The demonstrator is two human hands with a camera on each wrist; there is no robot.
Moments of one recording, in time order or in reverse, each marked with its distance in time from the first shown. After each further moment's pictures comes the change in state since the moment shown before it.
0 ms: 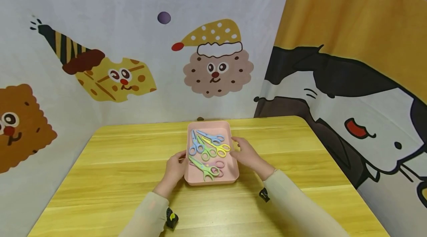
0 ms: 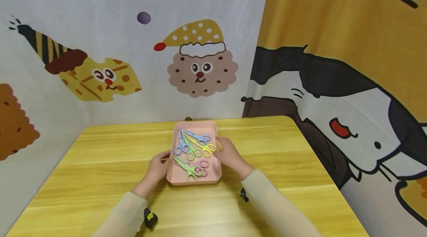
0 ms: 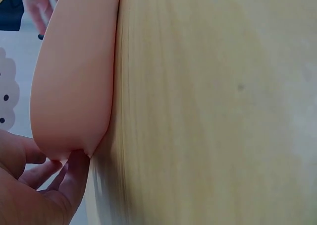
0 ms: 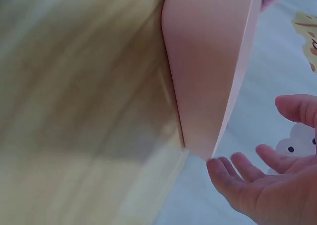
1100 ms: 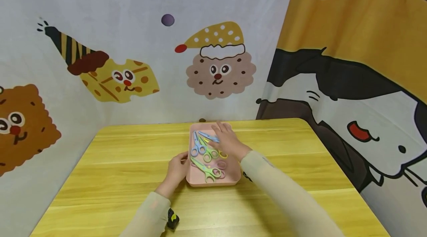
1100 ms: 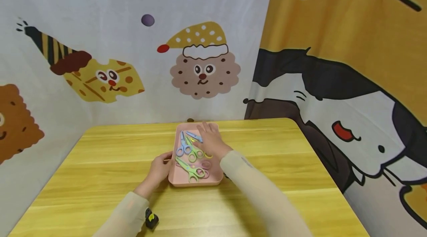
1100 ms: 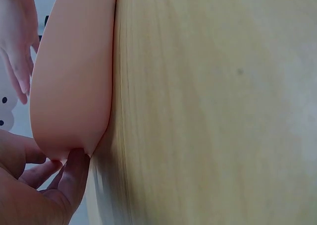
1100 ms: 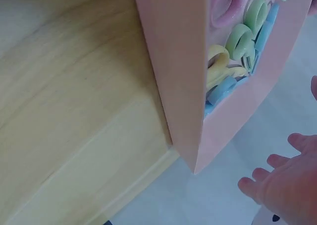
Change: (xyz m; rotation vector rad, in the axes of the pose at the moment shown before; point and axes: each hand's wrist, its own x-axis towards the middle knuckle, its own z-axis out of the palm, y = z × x) left_hand 0.001 0.001 0.000 0.019 -0.003 -0.019; right_hand 0.061 -0.040 0.025 -0.517 -0.116 -0.272
